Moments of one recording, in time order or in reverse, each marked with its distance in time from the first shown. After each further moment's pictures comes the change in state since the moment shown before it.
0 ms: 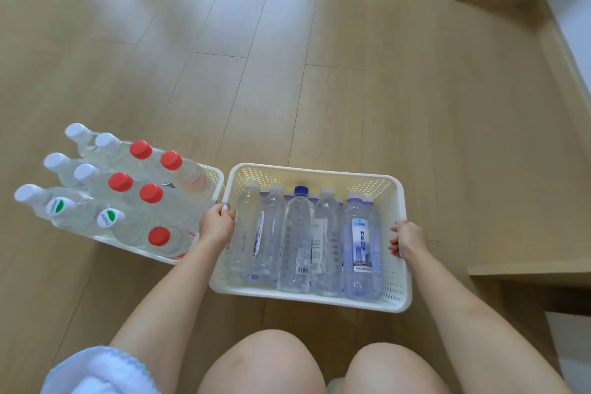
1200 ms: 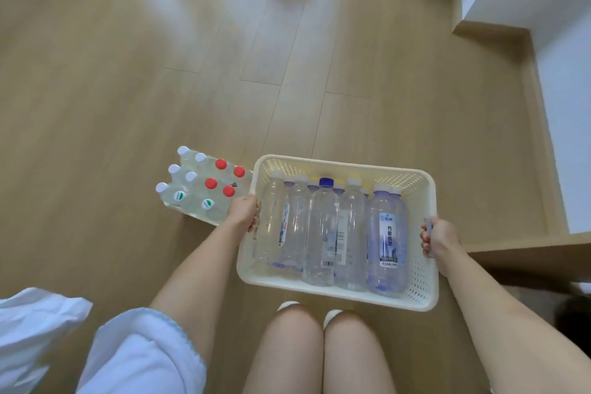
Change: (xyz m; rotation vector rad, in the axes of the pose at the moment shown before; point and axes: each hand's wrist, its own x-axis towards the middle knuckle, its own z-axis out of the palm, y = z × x) left_hand -0.192 0.138 -0.146 -0.080 -0.134 -0.159; right_hand -0.222 -0.121 -0.153 0.071 -0.058 0.077
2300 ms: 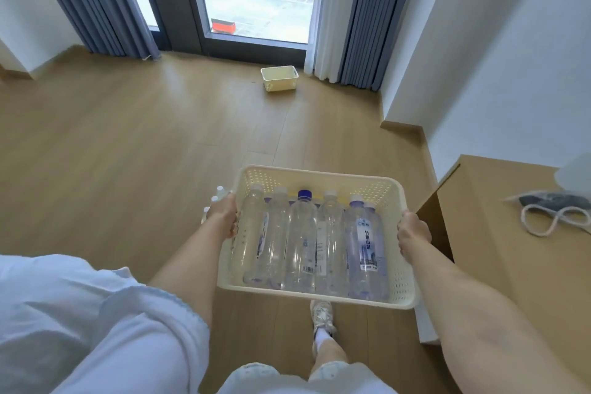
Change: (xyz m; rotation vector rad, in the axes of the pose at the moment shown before) left_hand -0.424 0.008 -0.223 -0.249 0.026 0.066; right_hand -0.415 0.015 -0.148 -0.010 0.241 -0.233
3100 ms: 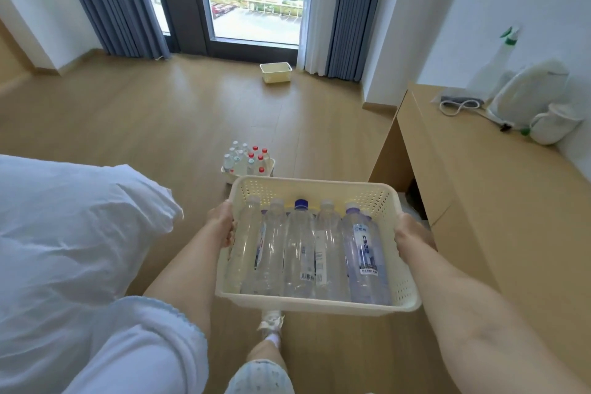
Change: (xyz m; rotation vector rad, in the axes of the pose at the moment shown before) left_hand -0.292 -0.332 -0.173 0.068 -0.005 0.033; right_hand -0.319 0.321 -0.164 0.010 -0.056 -0.036
